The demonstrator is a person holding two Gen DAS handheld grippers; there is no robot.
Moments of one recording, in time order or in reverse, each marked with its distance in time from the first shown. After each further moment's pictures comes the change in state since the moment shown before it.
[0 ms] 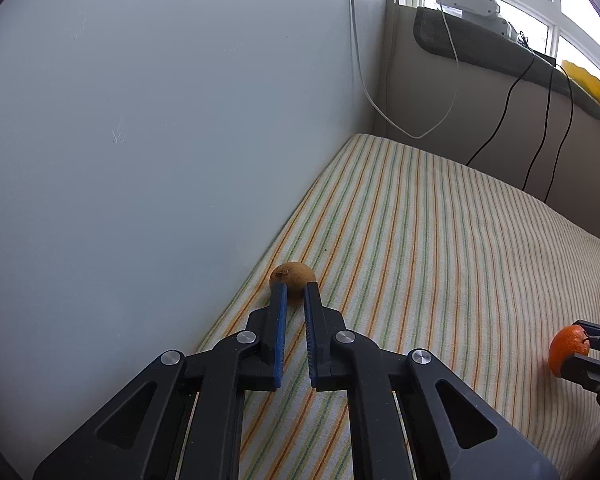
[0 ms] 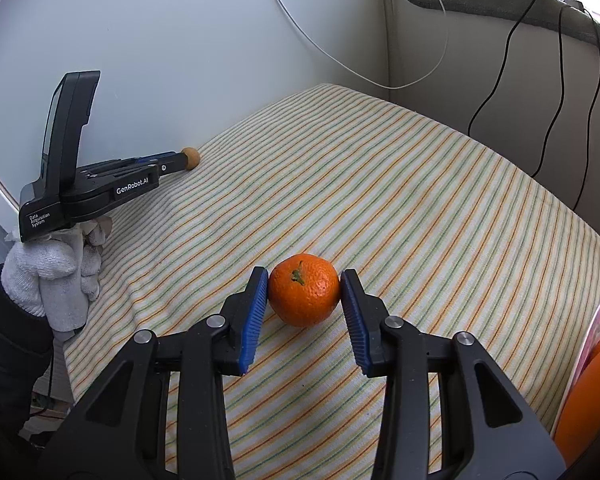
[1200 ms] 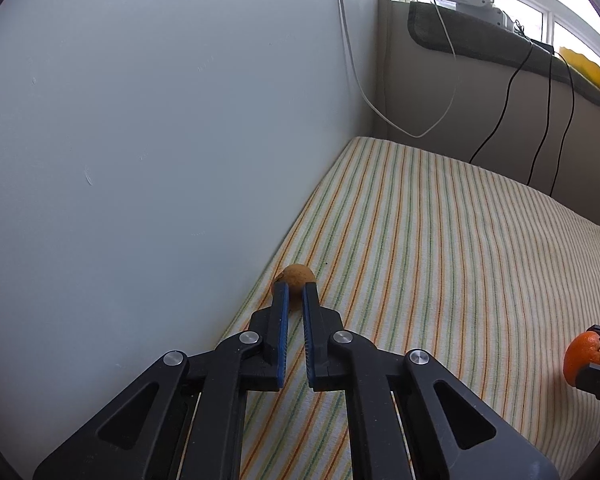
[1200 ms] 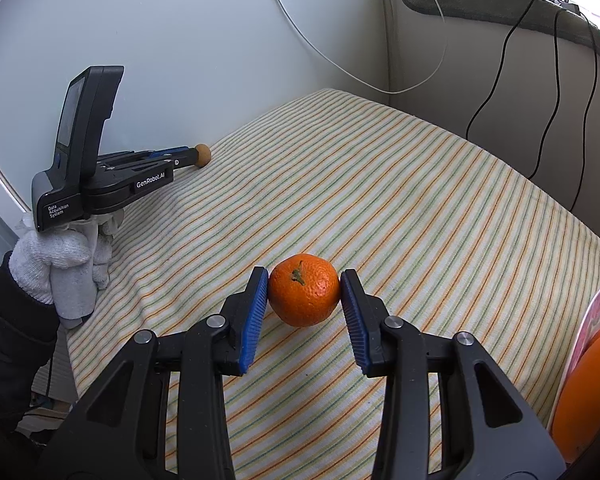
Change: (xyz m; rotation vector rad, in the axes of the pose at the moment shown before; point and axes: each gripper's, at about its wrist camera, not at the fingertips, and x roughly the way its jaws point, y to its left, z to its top) left arm 0.001 -0.009 0.005 0.042 -0.011 0.033; right arm -0.004 -0.002 -0.004 -0.003 -0.012 0.000
